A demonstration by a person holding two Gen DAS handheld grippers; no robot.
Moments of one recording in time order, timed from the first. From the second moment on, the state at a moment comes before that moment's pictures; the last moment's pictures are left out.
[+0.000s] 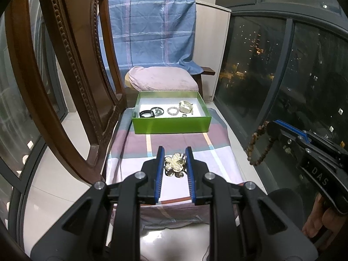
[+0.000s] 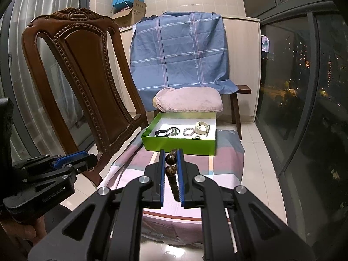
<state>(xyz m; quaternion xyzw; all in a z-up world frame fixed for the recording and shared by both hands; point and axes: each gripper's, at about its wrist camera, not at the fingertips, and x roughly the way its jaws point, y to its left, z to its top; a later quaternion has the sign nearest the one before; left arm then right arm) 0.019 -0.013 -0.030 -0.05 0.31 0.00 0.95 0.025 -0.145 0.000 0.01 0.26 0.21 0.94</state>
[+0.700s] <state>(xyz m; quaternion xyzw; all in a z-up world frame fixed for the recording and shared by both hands) 0.215 0.016 -0.007 -0.07 0.33 -0.03 0.94 0.217 -0.119 0.030 0.04 0.29 0.27 0.92</state>
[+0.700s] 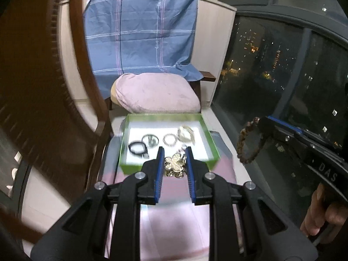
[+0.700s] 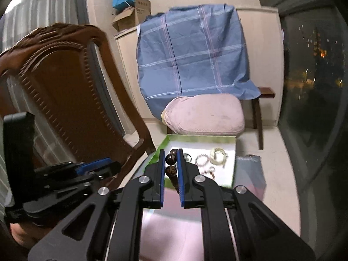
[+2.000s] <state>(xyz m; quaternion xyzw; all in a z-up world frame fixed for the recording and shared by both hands) 0.139 0.051 -0.016 -0.07 0.31 0.03 0.95 0.183 -0.146 0.004 0.00 0.30 0.09 0.95</state>
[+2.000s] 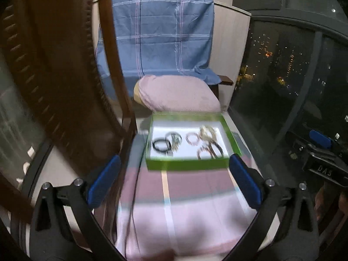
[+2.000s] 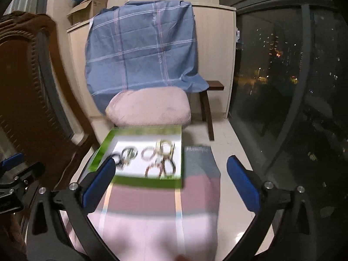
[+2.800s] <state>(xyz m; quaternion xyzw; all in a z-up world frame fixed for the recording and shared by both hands) -0.019 -0.007 0.002 -0.07 0.29 0.06 0.95 0.001 -0.166 0.027 0.01 0.31 0.12 0.94</state>
